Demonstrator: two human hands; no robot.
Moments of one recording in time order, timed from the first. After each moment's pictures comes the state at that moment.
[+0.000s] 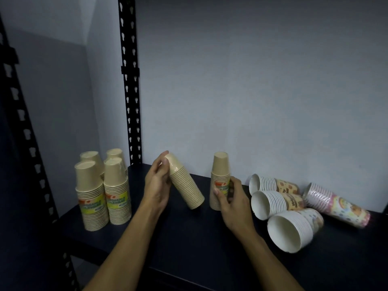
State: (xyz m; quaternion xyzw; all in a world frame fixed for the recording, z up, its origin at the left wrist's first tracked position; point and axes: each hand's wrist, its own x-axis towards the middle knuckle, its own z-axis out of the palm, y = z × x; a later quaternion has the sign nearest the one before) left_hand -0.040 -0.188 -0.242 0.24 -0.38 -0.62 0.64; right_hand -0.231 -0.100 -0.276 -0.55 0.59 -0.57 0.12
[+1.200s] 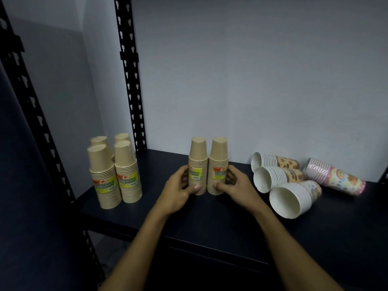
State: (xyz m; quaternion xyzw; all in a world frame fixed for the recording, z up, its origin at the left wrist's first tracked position) left_hand -0.029 -0.142 -0.285 0.36 -0.72 -0.45 0.40; right_hand -0.237 -0.082 -0.272 -0.58 0.53 -0.53 0.33
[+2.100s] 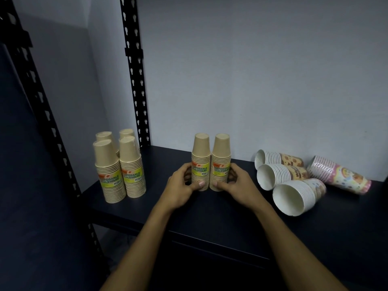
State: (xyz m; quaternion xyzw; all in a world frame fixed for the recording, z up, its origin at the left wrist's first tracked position) left_hand -0.030 -0.140 -0.286 0.40 -0.72 -0.40 0.40; right_hand -0.235 -0.085 -0.275 -0.60 0.55 -0.49 0.31
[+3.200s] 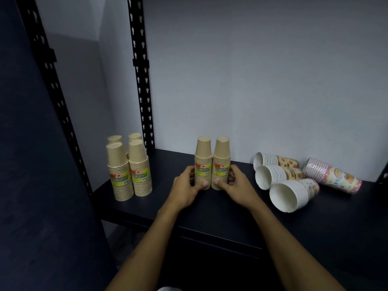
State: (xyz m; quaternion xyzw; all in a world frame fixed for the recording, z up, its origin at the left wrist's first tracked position) left_hand -0.035 -0.117 -0.274 0.44 -0.73 -0.35 0.38; right_hand -0.228 -0.075 -0.275 -0.60 0.57 -0.48 0.27
